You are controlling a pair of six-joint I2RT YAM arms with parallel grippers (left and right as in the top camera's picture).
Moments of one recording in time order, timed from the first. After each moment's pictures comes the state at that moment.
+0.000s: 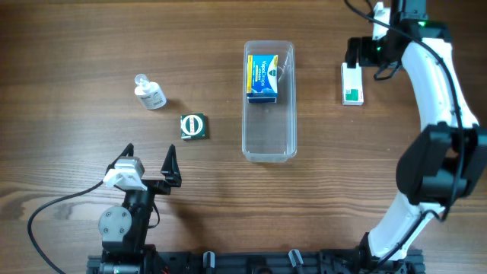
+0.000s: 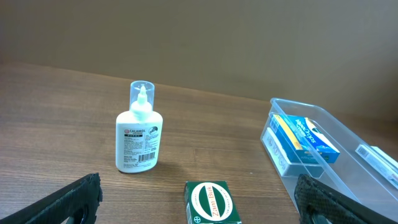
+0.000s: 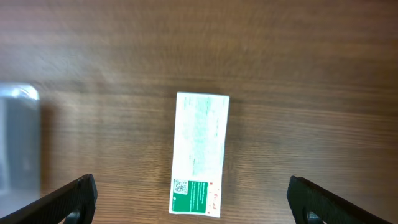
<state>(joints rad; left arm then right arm) -0.04 0.01 0.01 -0.06 0.08 -0.22 -0.08 2.01 1.77 -0.91 -0.05 -0.09</state>
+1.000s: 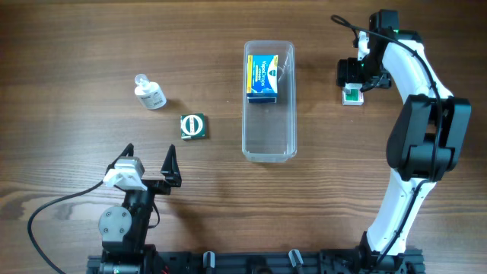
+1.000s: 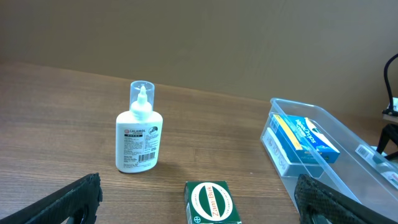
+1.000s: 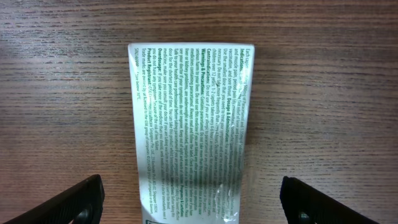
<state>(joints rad) -0.04 0.01 0.01 -0.06 0.08 -0.22 -0.07 2.23 1.77 -0.92 -0.02 -0.04</state>
